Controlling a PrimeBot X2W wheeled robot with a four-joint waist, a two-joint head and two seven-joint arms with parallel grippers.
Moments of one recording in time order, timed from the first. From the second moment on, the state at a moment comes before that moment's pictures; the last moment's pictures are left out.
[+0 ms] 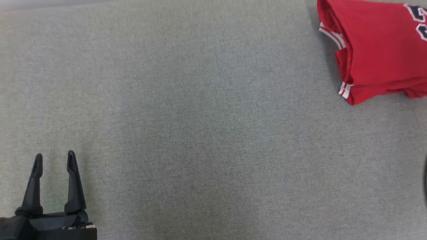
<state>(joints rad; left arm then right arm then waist) -0.12 0.06 0.18 -0.15 -0.10 -0.04 -0.26 -1.40 -0.93 1.23 0.81 0.86 0.13 -0.08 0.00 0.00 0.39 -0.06</state>
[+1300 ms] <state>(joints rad) 0.00 0.05 0.13 -0.03 -0.15 -0.01 -0.26 -0.54 -0.37 0.42 0.48 0.55 0.13 -0.26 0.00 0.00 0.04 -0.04</state>
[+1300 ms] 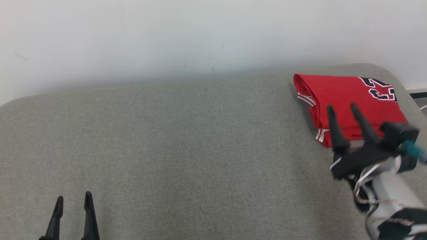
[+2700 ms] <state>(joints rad) 0.08 0.05 0.12 0.01 -0.11 -0.02 -0.26 -0.08 -0.20 0.28 0.19 0.23 0.13 -0.26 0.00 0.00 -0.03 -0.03</state>
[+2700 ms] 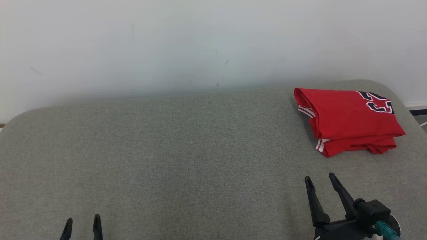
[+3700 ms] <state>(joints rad) 0.02 0.04 0.01 0.14 -0.51 -0.04 -0.25 -0.08 -0.19 0.14 0.29 0.60 0.13 -0.10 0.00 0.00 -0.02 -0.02</state>
